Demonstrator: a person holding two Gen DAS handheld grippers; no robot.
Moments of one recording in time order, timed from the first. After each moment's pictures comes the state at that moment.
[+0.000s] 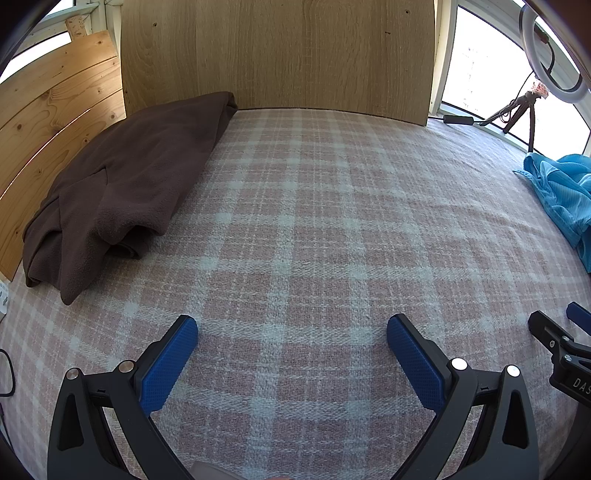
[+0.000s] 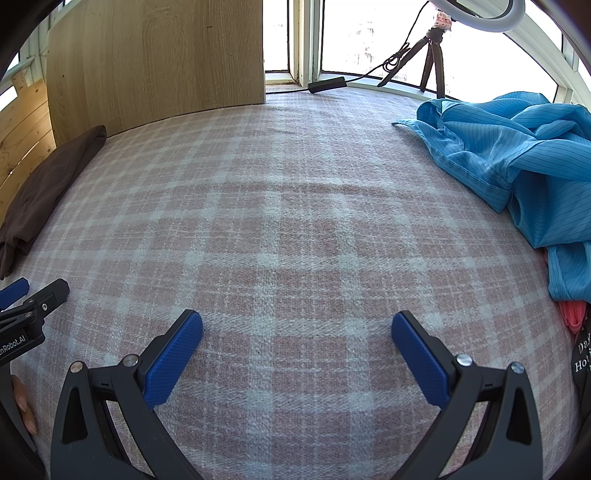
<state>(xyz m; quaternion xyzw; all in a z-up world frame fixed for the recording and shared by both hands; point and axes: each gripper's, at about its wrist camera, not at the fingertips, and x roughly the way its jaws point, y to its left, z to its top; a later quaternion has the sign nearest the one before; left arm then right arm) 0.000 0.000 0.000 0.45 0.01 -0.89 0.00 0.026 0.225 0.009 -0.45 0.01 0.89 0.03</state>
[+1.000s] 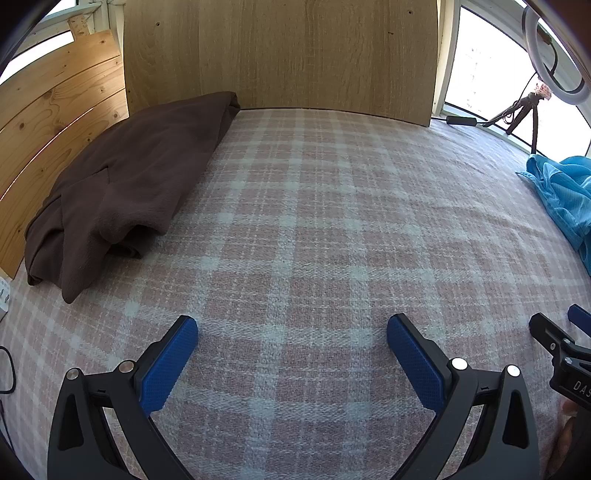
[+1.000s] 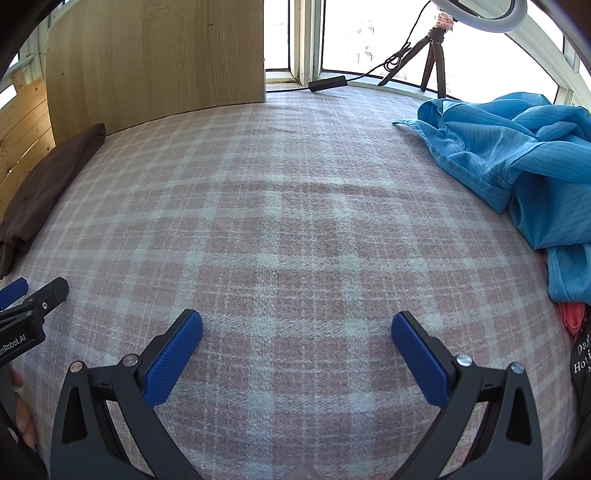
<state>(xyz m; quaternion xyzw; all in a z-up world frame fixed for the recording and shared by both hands) -0.001 -0.001 0.000 0.45 0.01 -0.89 0.02 0.024 0.225 0.005 -0.46 0.01 0.89 0.03</state>
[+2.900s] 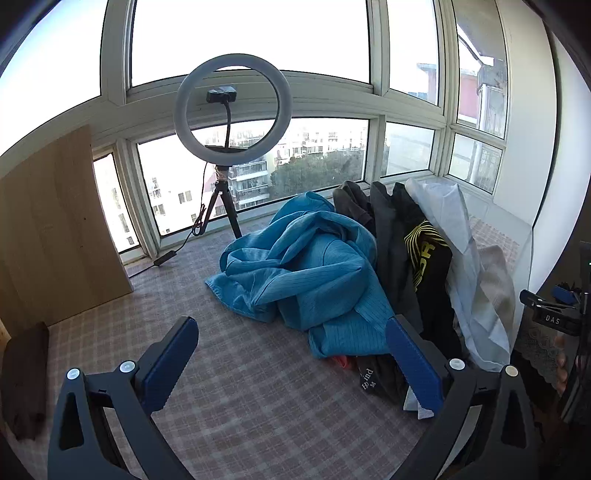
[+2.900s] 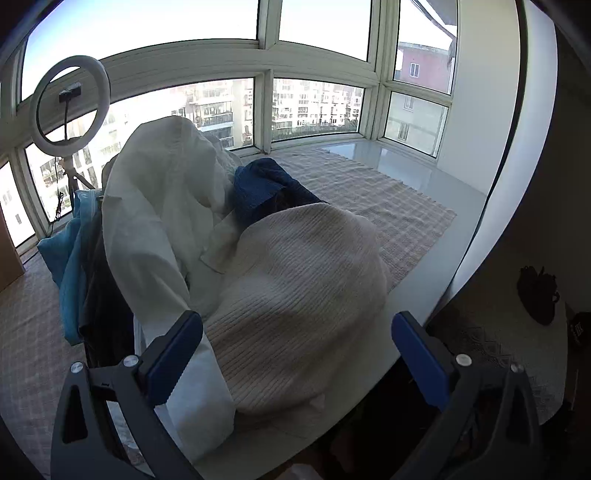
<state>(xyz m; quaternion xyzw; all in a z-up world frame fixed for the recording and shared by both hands) 0.121 0.350 0.216 0.29 -0.09 -0.91 -0.28 0.280 0.685 0.161 -0.34 0.11 0.87 0.35</state>
